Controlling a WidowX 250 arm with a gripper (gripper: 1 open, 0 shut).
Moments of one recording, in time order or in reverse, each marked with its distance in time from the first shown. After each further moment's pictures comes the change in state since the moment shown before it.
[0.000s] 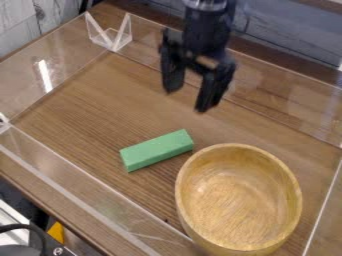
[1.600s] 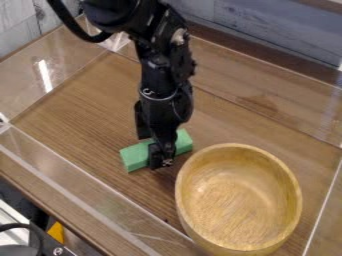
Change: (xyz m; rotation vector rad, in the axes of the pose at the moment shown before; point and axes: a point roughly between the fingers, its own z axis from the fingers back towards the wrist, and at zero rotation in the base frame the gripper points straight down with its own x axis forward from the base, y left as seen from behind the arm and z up) arm -0.025 0.024 -0.072 0.160 -0.124 -0.377
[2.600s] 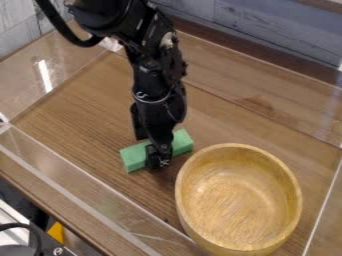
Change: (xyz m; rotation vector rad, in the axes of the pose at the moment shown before) arm 0.000 0.003 -0.005 0.003 -0.047 0.015
